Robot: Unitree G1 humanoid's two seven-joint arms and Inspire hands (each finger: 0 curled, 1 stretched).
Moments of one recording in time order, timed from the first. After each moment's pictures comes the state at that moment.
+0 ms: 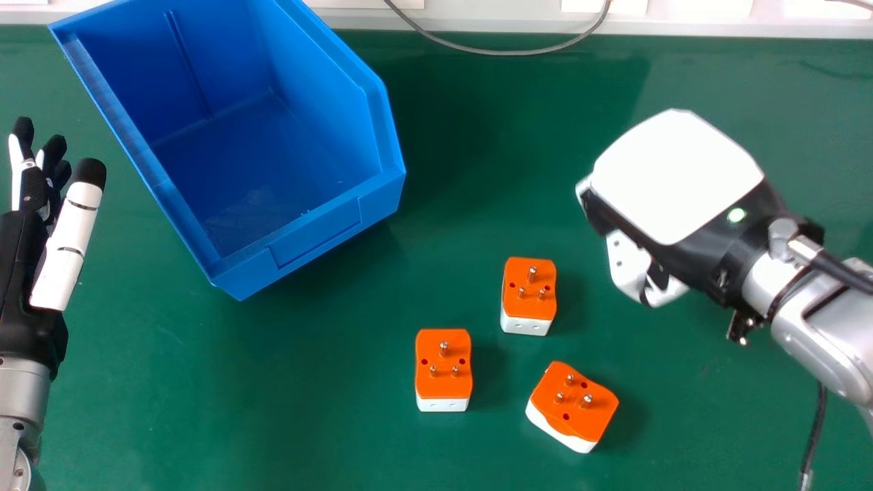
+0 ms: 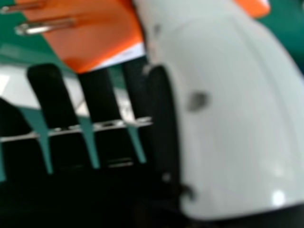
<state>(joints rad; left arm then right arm) 0.02 0.38 0.40 0.24 -0.12 -0.29 -0.19 -0.23 -0.71 0.22 -0.28 -1.13 -0.15 0.30</state>
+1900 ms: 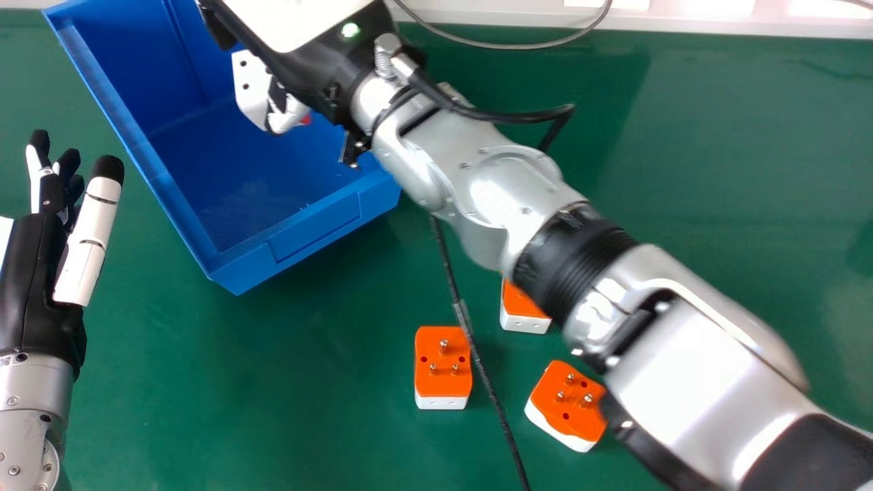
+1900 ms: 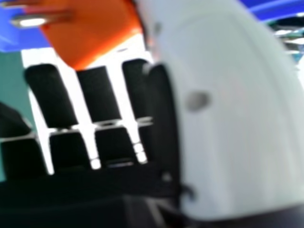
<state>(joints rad) 0.08 0.33 0.34 -0.03 -0.08 -0.01 -0.08 -1.28 0.17 0.61 1.14 -1.03 -0.06 -0.38</state>
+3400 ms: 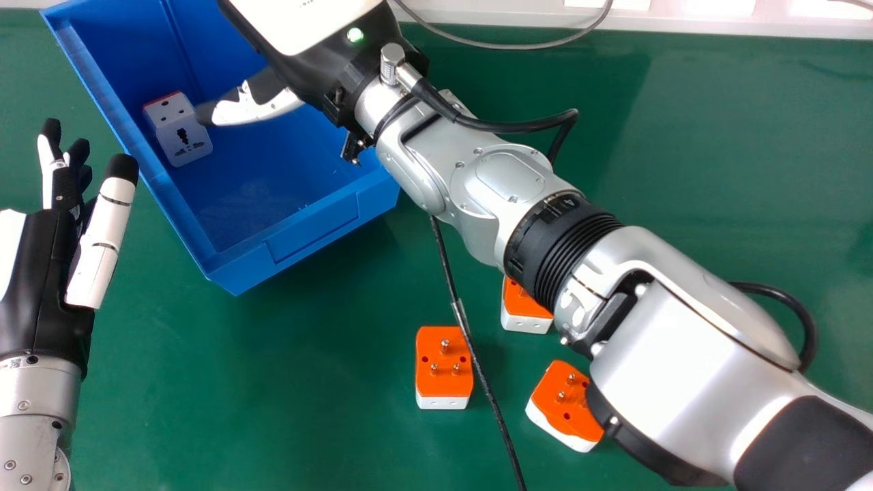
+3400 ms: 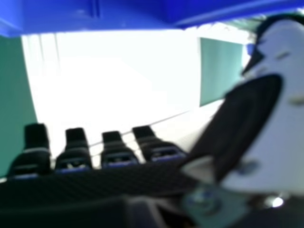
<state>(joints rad) 0.11 0.33 0.33 -0.06 -0.01 -0.06 -0.07 -1.32 0.14 0.70 1.21 -0.91 -0.08 -0.52</state>
